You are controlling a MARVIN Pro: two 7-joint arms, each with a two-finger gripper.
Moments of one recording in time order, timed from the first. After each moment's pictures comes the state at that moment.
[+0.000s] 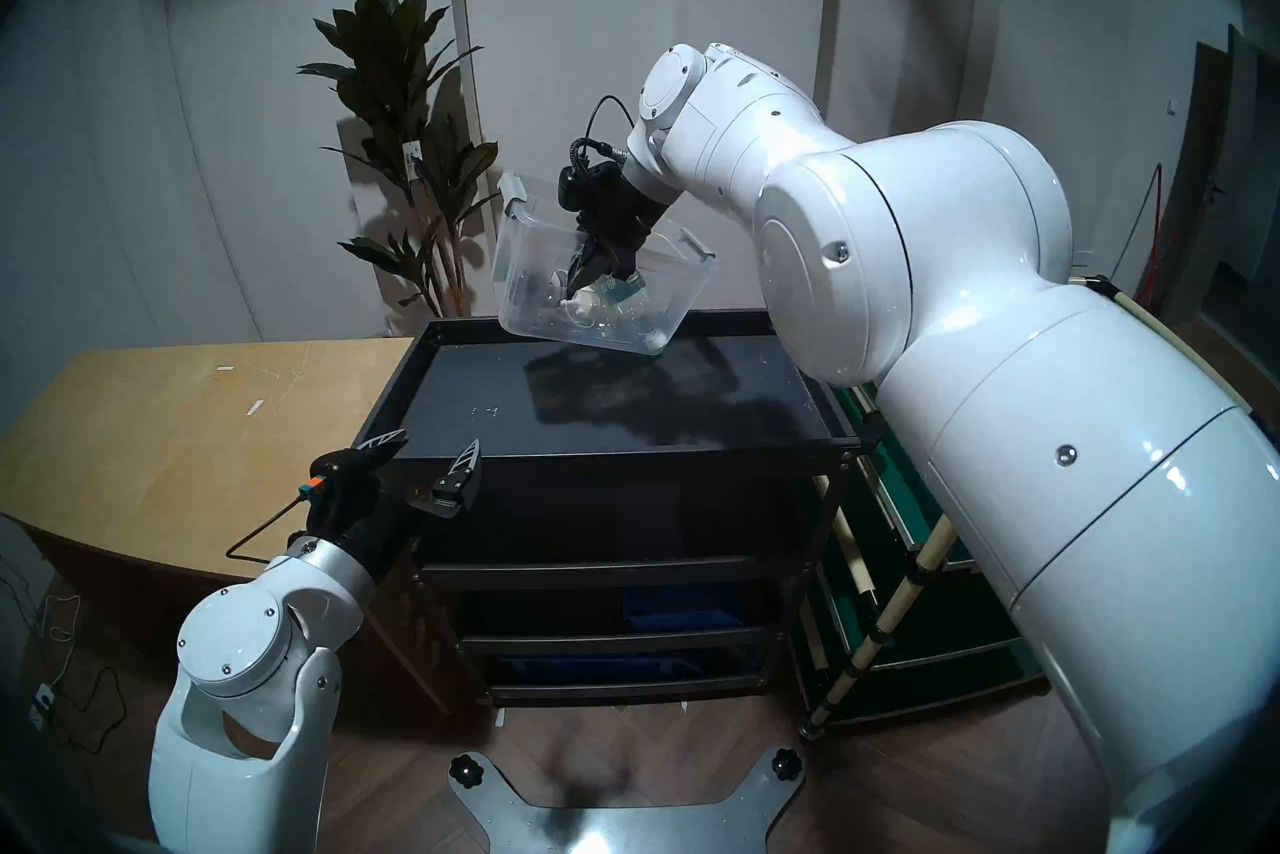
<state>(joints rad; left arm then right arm) 2.06 -1.46 -1.62 -2.27 -0.13 0.30 -0.17 0.05 -1.72 1.37 -0.08 -0.82 -0.12 1.41</state>
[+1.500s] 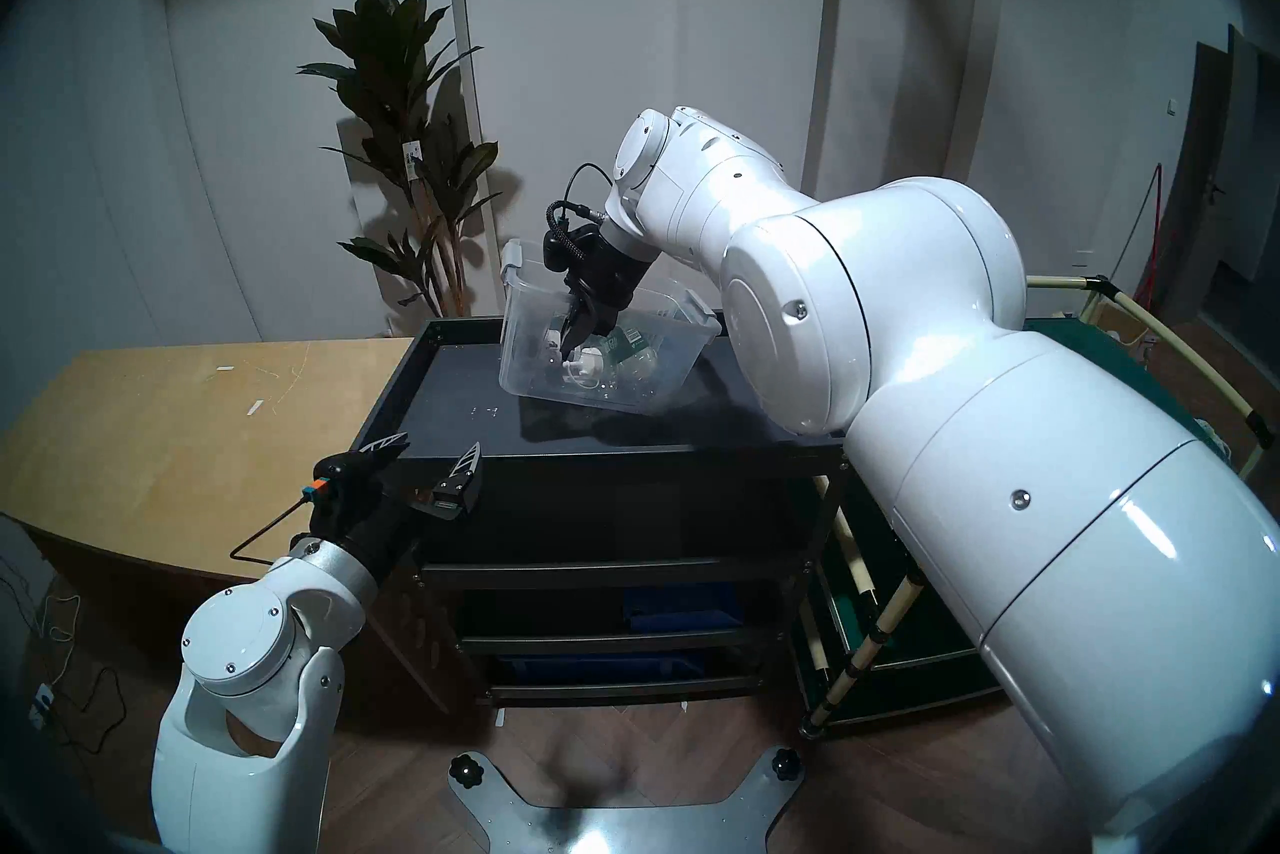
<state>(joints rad) 2.05 -1.46 -1.62 -2.25 -0.13 0.30 -0.17 -0.04 -1.77 1.37 -0.07 -0.87 0.05 1.43</state>
